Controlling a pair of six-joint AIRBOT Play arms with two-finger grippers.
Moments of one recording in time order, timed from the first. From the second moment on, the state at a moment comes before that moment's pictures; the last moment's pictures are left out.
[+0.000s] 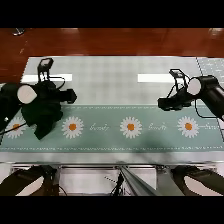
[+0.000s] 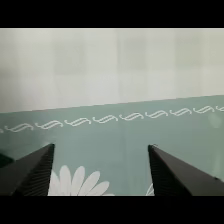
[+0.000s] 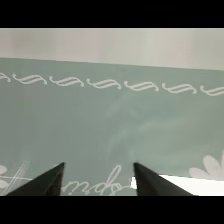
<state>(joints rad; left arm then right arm) -0.25 -1.05 0.92 1.42 -0.92 -1.71 0.16 -1.21 0.97 -1.56 1.17 1.70</state>
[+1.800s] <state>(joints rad) 0.29 -1.21 1.18 0.97 -1.15 -1.38 0.16 -0.58 0.69 -1.35 1.10 1.81</state>
